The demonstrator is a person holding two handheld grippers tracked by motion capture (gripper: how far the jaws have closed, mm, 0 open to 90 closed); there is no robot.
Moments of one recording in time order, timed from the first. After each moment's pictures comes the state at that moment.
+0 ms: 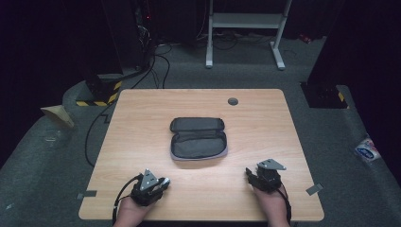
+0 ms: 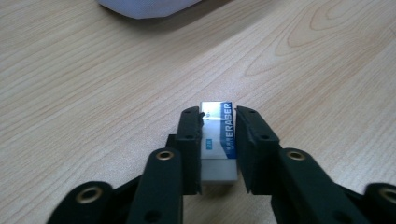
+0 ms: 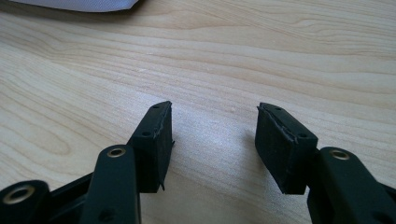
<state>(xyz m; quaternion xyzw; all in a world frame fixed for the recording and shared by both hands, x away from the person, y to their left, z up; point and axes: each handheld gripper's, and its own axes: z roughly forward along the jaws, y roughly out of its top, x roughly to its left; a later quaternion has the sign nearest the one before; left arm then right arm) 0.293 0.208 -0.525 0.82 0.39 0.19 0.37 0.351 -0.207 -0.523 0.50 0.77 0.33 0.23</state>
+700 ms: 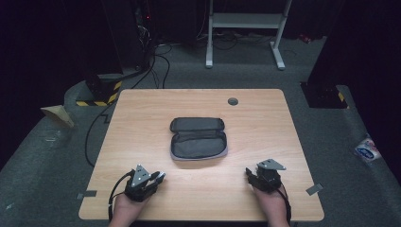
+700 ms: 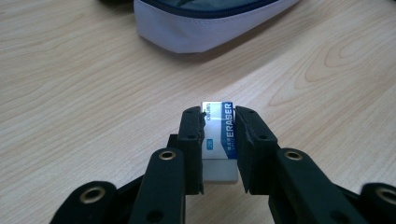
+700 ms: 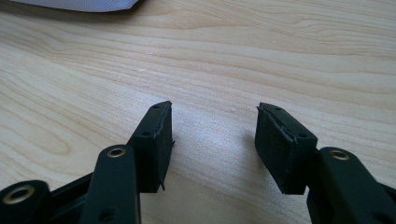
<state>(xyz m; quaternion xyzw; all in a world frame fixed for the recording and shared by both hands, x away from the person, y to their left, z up) 0.298 0.225 -0.508 0.79 0.41 0.22 0.40 0.351 -0.206 -0.523 0.50 0.76 0.33 0.23</state>
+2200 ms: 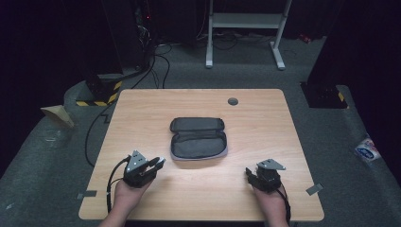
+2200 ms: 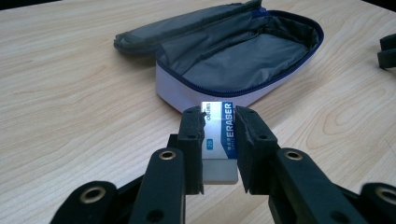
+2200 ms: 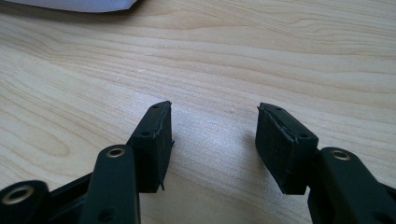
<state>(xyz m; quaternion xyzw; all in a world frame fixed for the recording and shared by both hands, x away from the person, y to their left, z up) 0.325 0.226 -0.474 0.76 0.42 0.22 0.44 0.351 -0.206 -0.523 0.51 0.76 0.33 0.23</state>
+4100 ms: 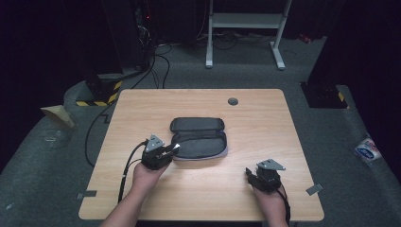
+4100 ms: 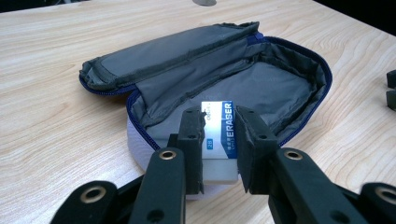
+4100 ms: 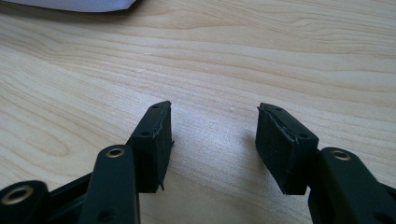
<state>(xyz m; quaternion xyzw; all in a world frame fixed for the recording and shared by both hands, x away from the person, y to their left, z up) 0.381 0.186 -0.471 0.76 0.42 0.19 0.45 0.350 -0.206 -0.523 0.51 0.76 0.33 0.23</state>
